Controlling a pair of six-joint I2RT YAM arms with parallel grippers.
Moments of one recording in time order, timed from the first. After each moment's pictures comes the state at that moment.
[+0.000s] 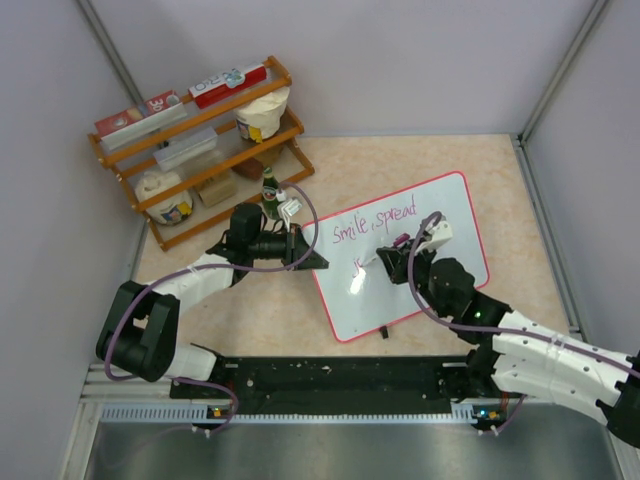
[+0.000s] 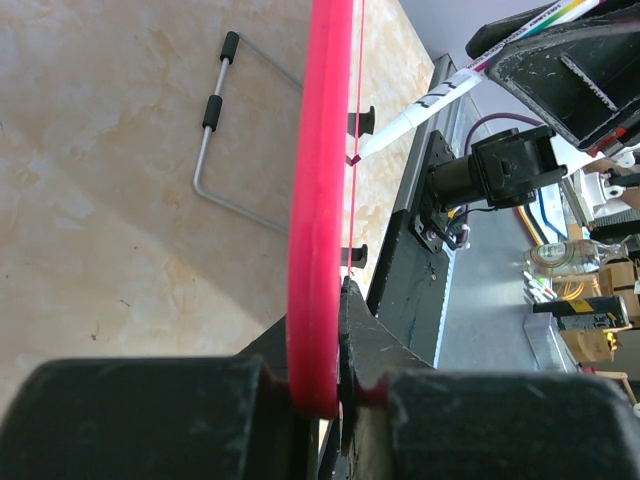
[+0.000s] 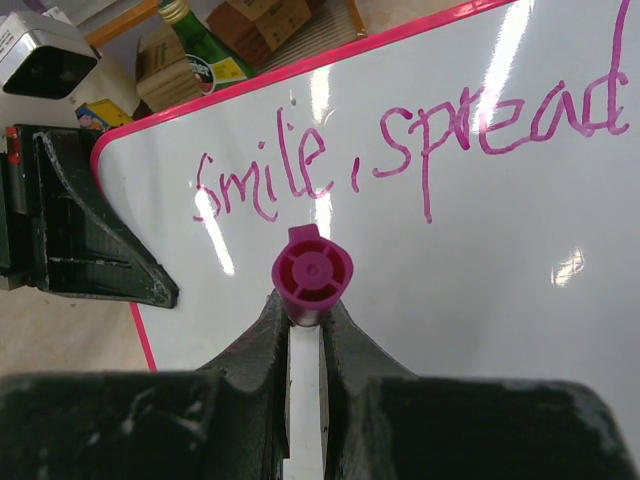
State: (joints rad) left arm -0.38 1.40 0.68 0.22 0.98 -0.43; right arm 0.91 0.79 0.45 0.19 0.41 0.46
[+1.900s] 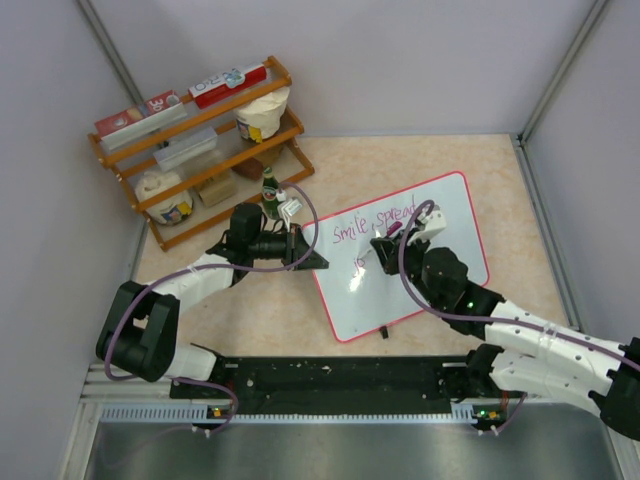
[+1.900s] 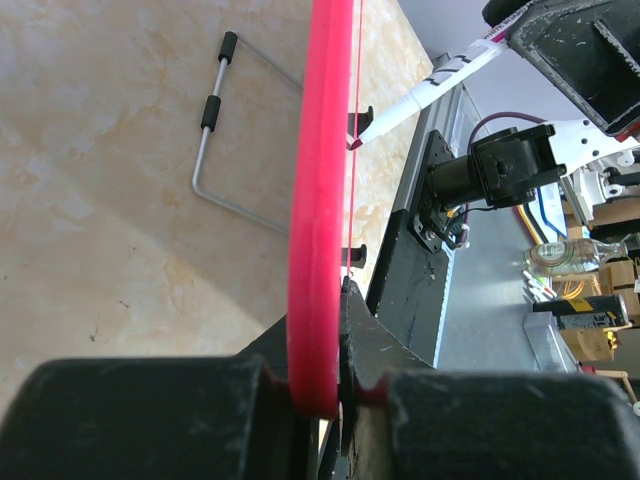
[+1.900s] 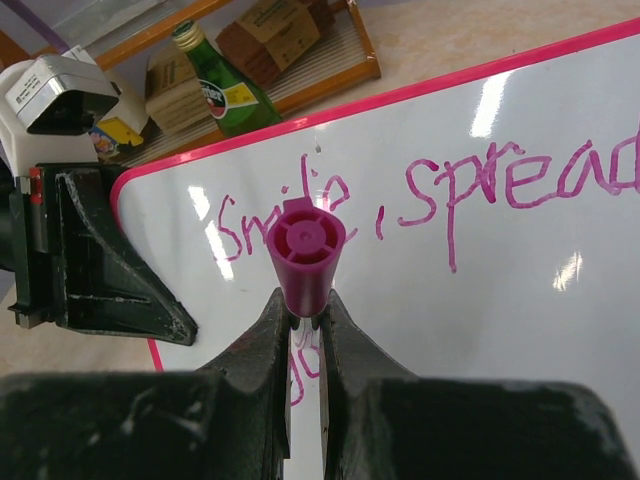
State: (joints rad) left arm -0.38 1.40 0.68 0.23 0.98 -0.43; right arm 0.90 0.89 0.54 0.22 0.41 0.44
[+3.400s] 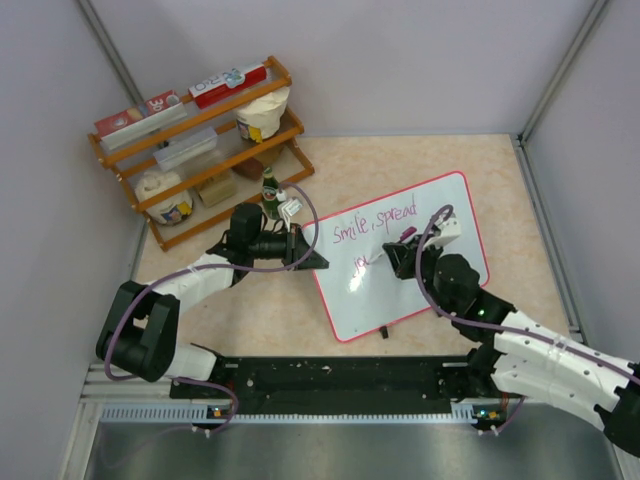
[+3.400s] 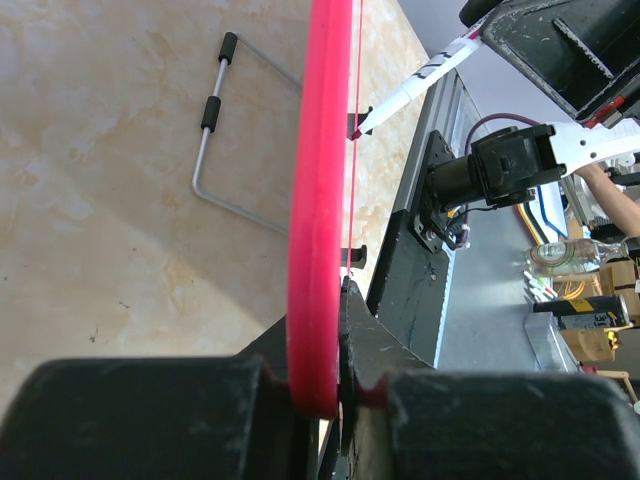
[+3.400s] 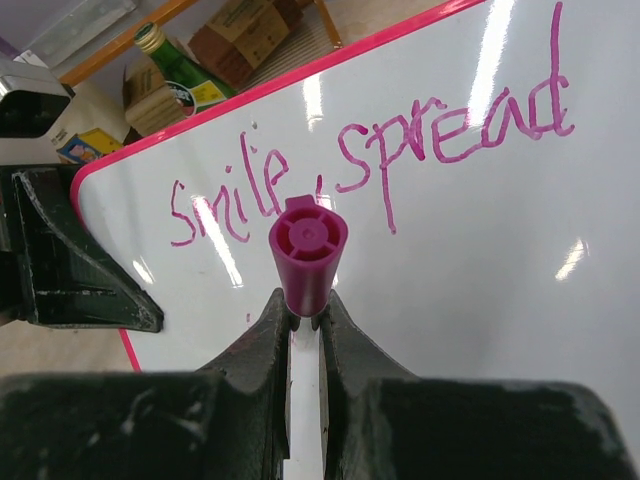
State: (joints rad) left arm -0.38 1.40 0.68 0.23 0.98 -0.43; right arm 0.84 0.79 0.46 0.19 0.39 0.51
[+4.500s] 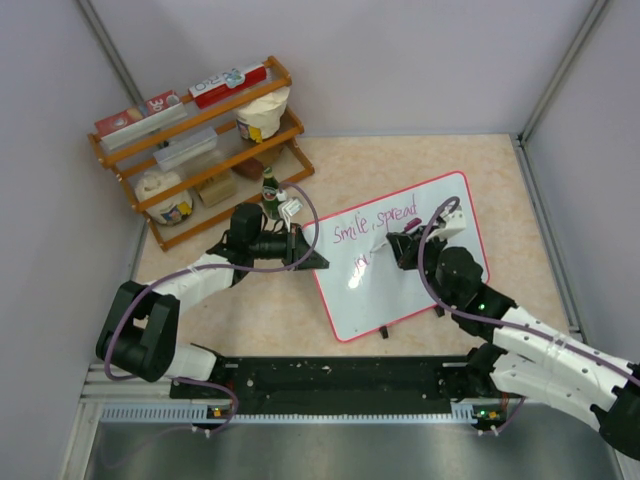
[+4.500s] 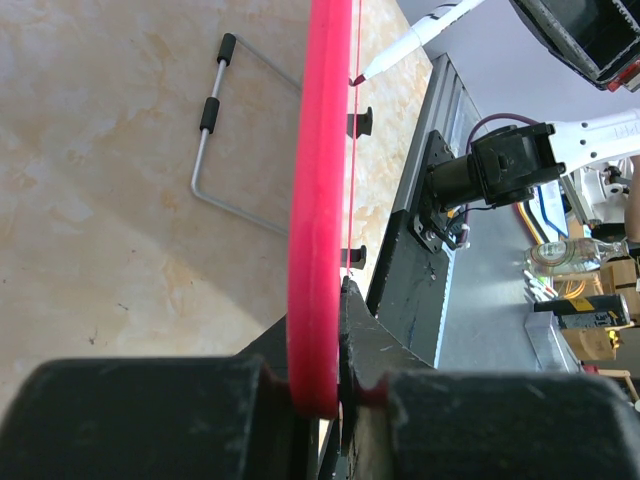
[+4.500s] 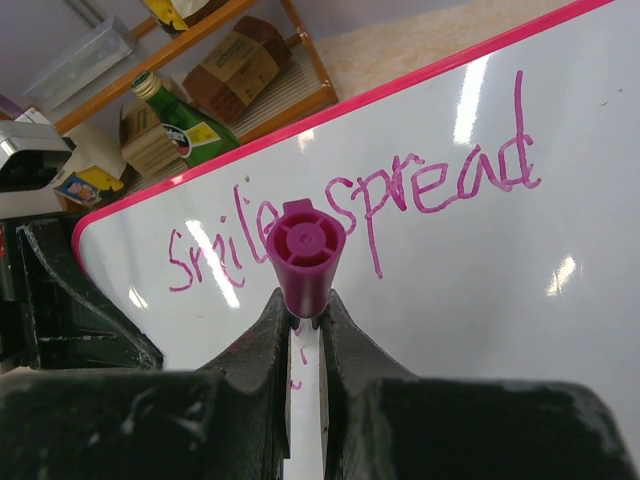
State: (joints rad) left arm -0.39 1.40 0.68 0.23 0.98 -0.43; right arm 0.80 0.80 0.50 0.19 0.40 0.50
